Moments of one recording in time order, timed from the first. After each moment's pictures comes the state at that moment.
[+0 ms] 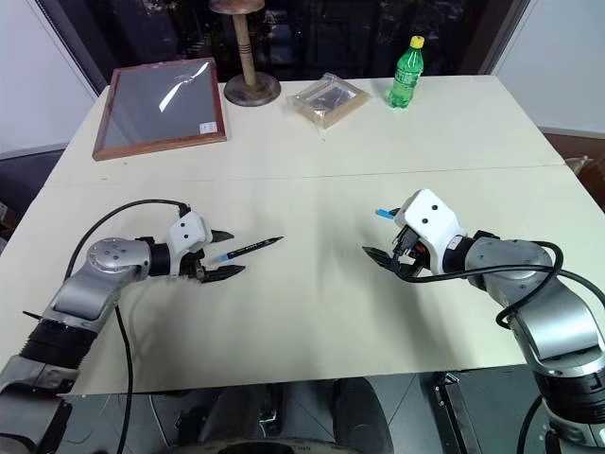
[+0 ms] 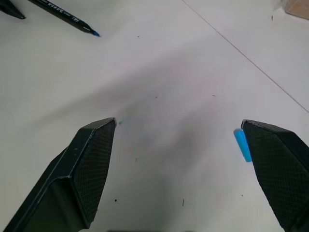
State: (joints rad) left arm -0.37 0.68 -0.17 0.08 -0.19 0.27 -0.99; right arm -0.21 -0.85 -0.09 -0.55 0.37 0.77 0.71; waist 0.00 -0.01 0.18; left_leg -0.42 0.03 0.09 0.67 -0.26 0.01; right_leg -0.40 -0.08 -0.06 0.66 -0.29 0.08
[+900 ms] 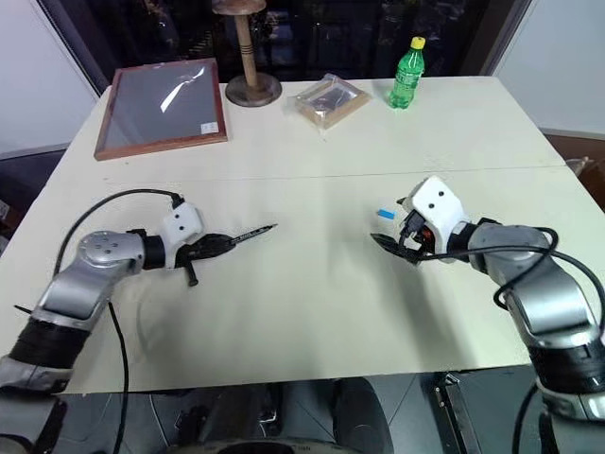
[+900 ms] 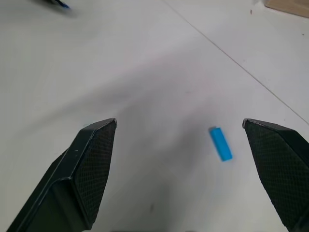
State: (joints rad) left arm -0.35 0.72 -0.10 -0.11 -0.17 0.39 -0.93; right arm -0.35 -0.84 -0.01 -0.24 0.30 0.61 0.76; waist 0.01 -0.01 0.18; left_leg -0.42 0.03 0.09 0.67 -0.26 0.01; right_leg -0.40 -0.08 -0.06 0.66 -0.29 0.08
